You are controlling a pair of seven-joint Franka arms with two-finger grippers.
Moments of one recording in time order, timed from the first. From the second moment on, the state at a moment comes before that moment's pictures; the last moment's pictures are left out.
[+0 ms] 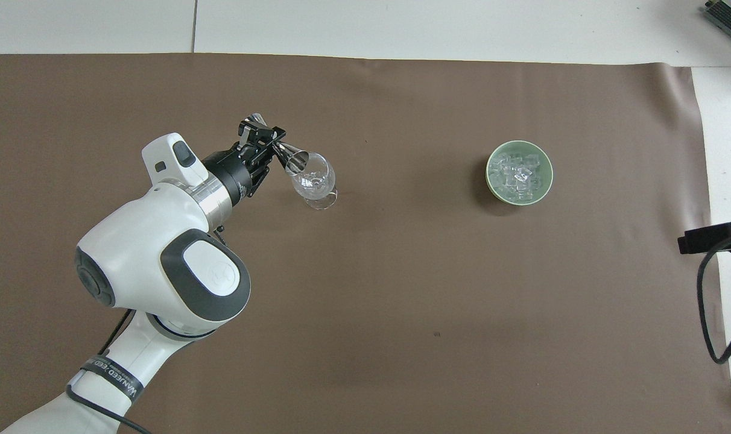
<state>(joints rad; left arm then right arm) -0.45 0.14 -0.09 -2.06 -1.12 3.07 -0.49 -0.05 -0.15 -0.03 -1.72 -0.04 1.53 -0.13</state>
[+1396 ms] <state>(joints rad) -0.46 0.14 -0.09 -2.06 -1.12 3.11 -0.40 -0.05 -0.15 -0.03 -1.72 -0.04 1.53 -0.13</state>
